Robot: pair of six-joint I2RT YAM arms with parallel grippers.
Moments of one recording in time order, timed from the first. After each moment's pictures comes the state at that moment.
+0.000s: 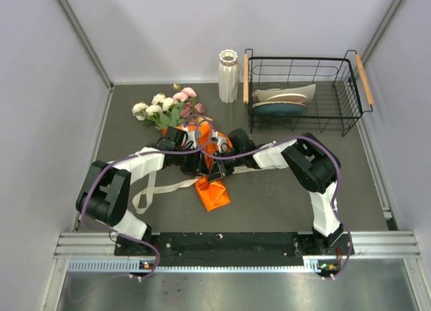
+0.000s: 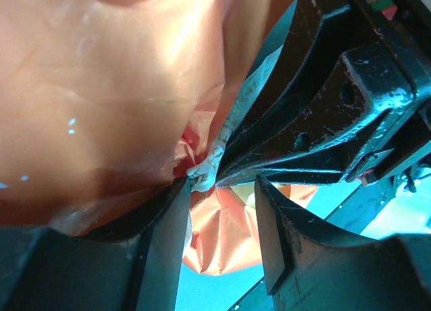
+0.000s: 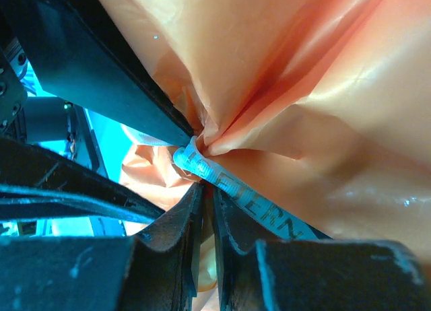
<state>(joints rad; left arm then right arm) -0.37 1.56 0.81 -0.28 0.55 -0.37 0.72 2.04 1.08 0.19 -0.76 0.46</state>
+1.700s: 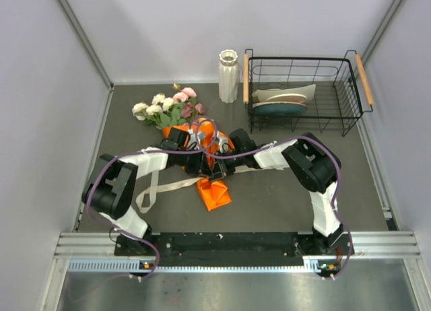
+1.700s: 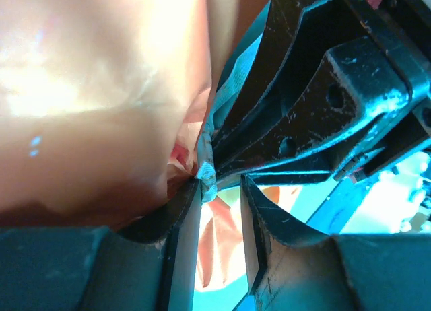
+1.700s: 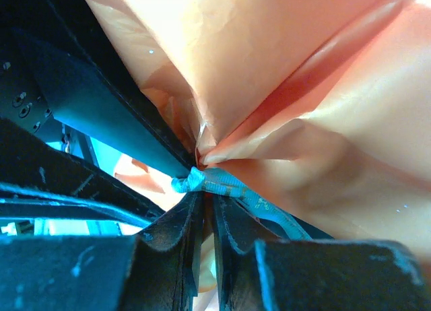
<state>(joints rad) -0.40 1.63 0.82 -0.21 0.64 -0.36 0.71 2.04 1.07 0.19 -0.75 0.46</state>
